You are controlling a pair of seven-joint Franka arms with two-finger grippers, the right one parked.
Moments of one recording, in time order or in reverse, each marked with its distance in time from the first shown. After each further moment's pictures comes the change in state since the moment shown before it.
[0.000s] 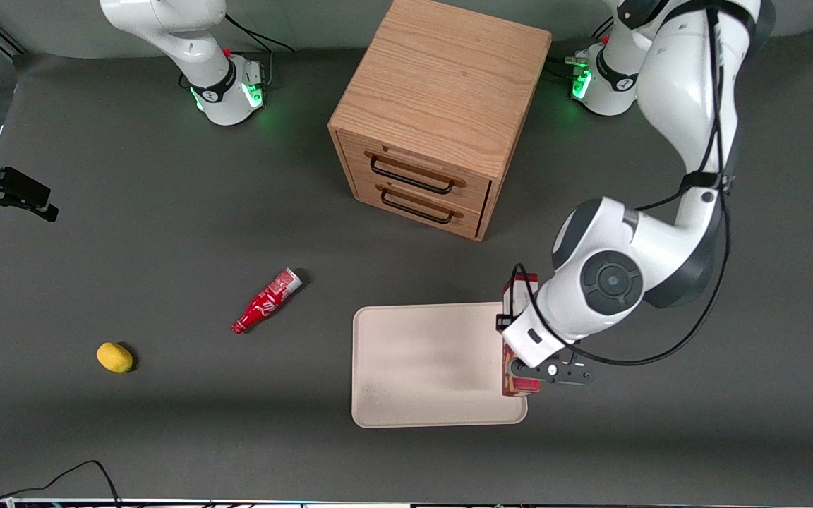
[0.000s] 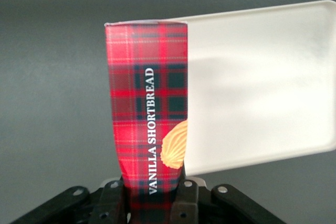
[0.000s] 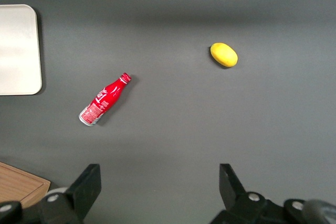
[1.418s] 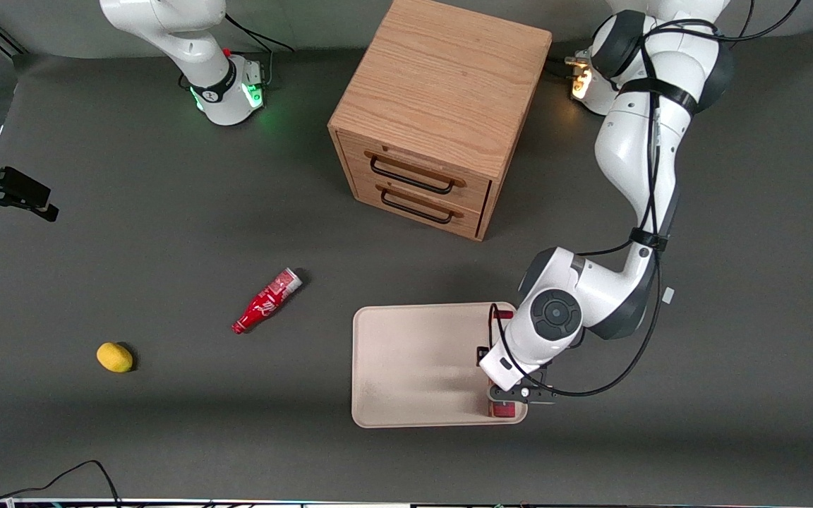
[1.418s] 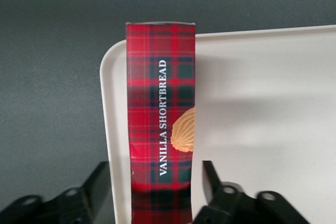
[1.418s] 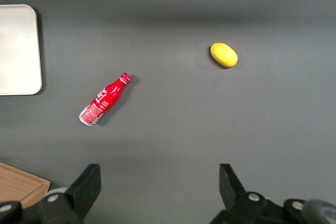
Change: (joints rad) arm -0.055 0.197 0.052 0.048 0.060 0.223 -0.085
